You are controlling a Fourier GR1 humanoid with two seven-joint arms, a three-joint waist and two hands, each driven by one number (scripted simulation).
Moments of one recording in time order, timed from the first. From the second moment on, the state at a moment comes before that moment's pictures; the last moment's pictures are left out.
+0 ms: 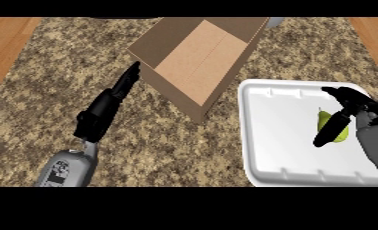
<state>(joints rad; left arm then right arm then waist) -0.20 0.18 -0.18 -1.52 -0.04 -0.09 0.07 -0.35 -0.57 0.14 -1.25 0.28 0.45 0.87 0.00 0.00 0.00</state>
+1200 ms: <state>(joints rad) -0.18 0.12 -0.12 -1.54 -0.11 -0.15 0.08 -0.28 -0.47 0.08 -1.19 0.51 0.51 0.75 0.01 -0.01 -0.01</state>
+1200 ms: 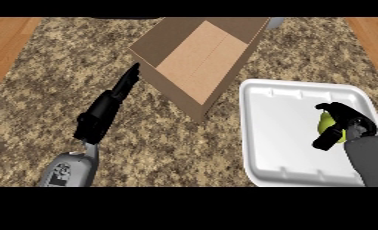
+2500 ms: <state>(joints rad) -0.21 0.11 -0.10 -1.54 -0.11 -0.16 0.09 -0.41 -0.56 0.48 -1.60 0.74 0.15 -0.49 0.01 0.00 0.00</state>
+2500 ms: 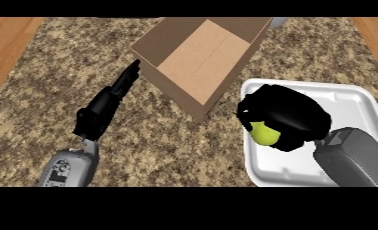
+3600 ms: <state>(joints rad) -0.17 0.10 -0.10 -1.55 -0.14 -0.17 0.07 -0.52 -0.63 0.00 -1.77 0.21 0.50 -0.36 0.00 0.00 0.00</state>
